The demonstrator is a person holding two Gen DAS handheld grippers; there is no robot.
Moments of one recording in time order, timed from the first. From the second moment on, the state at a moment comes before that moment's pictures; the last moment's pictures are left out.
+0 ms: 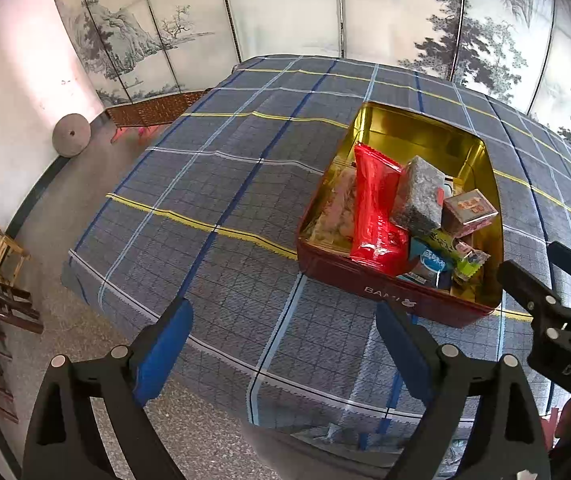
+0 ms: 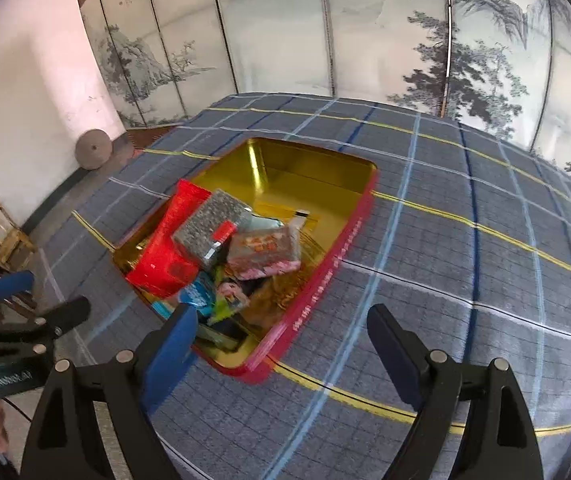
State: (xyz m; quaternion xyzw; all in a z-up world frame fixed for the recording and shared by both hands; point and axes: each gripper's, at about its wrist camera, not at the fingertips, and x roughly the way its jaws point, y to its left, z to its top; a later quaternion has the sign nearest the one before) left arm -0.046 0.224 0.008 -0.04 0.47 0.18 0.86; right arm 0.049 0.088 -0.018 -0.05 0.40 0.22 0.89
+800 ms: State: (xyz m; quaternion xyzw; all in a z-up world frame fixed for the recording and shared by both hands) left arm -0.041 0.209 0.006 -0.03 0.48 0.18 0.86; right arm 0.044 0.089 -0.030 -0.07 0.42 0.21 0.88
